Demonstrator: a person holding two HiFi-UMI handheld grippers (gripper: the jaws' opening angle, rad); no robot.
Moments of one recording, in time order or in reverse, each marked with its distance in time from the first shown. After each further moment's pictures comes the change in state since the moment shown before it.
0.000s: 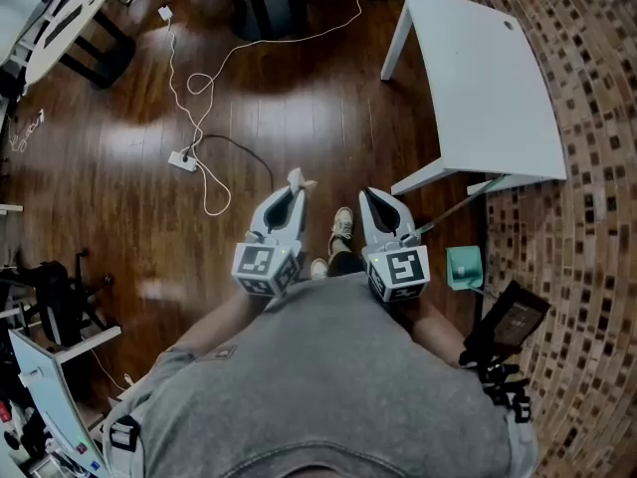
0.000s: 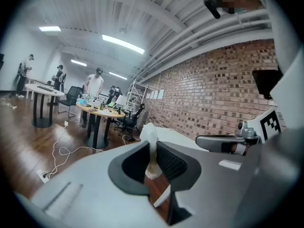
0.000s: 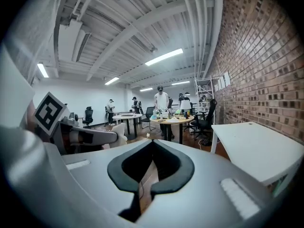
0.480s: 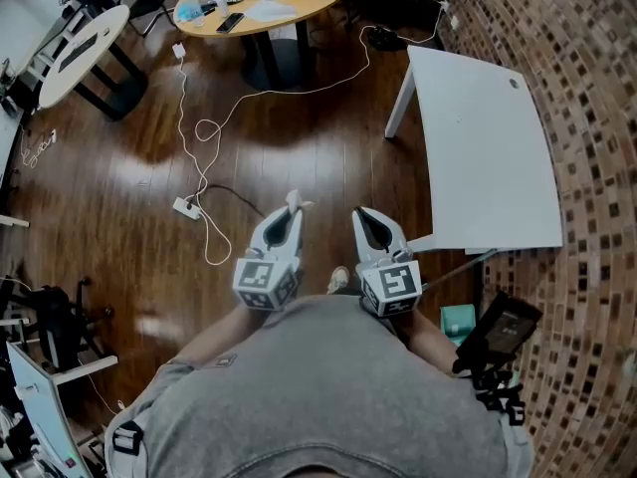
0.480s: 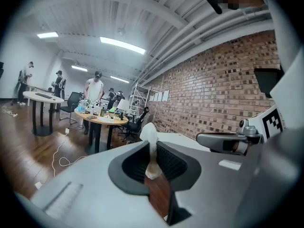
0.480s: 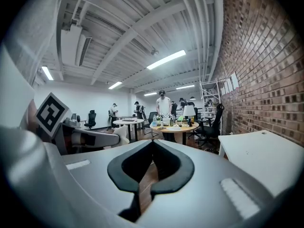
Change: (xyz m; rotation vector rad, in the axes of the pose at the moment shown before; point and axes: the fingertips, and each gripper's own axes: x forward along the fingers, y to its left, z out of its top) left arm 0.117 0.034 0.058 0.033 -0.031 0.059; right arm 0.104 -0.078 0.052 -0.024 -0.057 0.063
